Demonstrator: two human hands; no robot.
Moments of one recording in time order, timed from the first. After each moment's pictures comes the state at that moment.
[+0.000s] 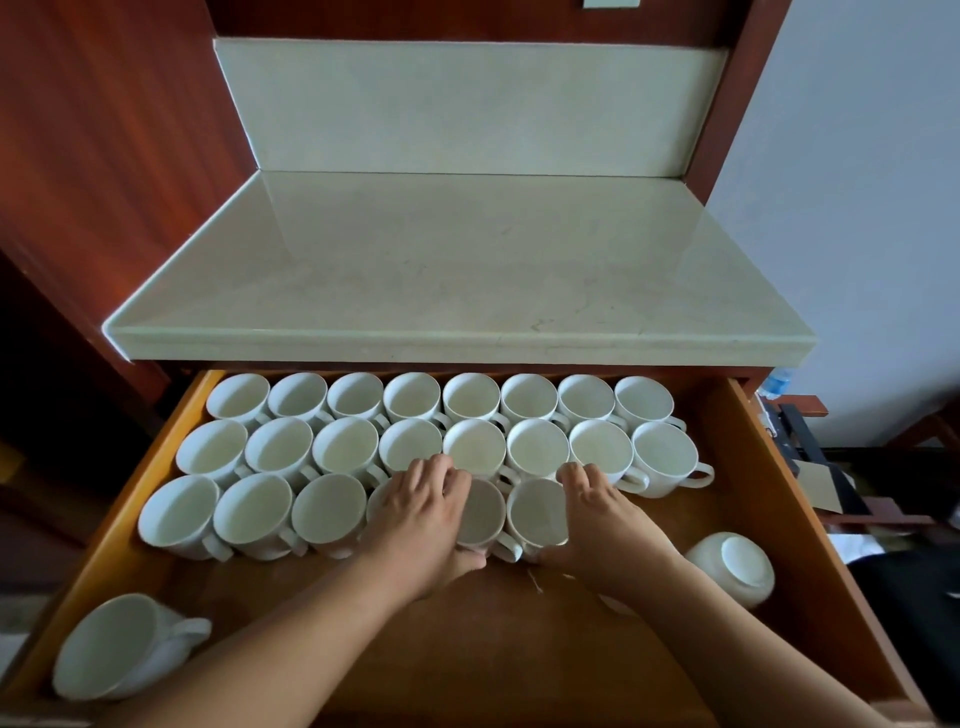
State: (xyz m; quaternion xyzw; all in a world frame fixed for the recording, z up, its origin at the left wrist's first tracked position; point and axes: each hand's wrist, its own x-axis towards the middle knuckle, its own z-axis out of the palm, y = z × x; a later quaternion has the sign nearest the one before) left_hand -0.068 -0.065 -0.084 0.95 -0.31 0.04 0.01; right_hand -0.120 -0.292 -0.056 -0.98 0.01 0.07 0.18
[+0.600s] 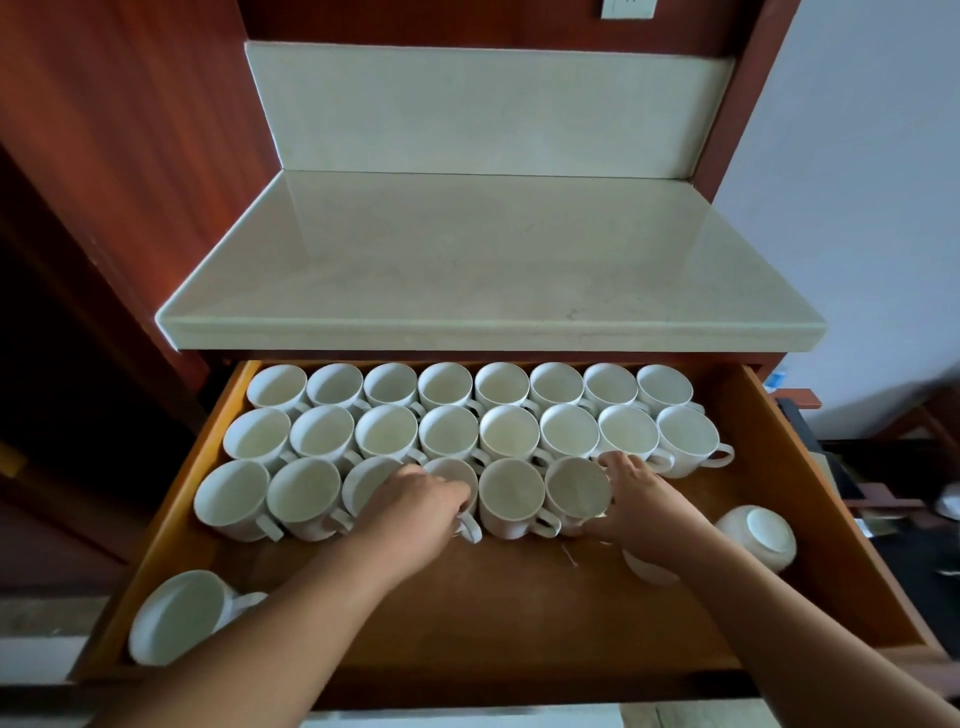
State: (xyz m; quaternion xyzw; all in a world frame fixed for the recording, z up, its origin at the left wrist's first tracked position) left_hand -0.065 -0.003 -0.072 0.94 -0.33 -0.02 0.07; right_hand -0.127 -0.282 -0.051 -0.96 0.10 0.11 0.22
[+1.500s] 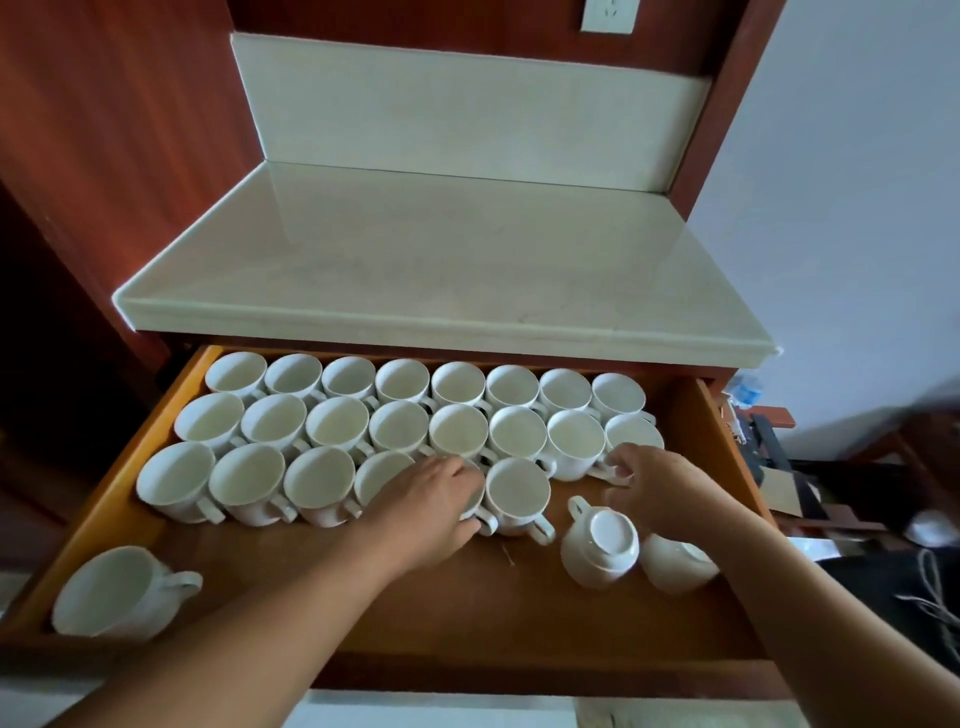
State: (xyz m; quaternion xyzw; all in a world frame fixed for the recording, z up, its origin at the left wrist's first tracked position) left_hand -0.089 -0.082 -0.059 0.93 -0.34 -0.02 0.11; right_hand -0.135 -0.365 -0.001 -0.97 0.10 0.14 0.17
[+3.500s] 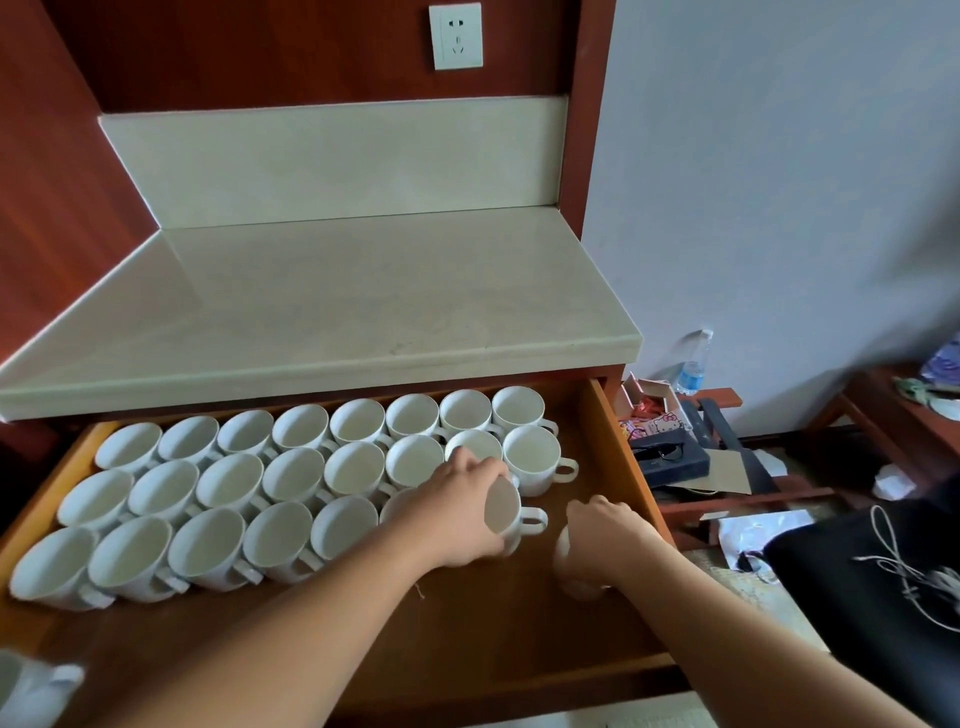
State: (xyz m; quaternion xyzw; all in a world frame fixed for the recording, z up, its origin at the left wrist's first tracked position) left_hand -0.102 -0.243 -0.016 0.94 -0.27 -0.17 0.14; right_hand -0.169 -0.440 -0.044 -0.96 0.12 0.25 0.08
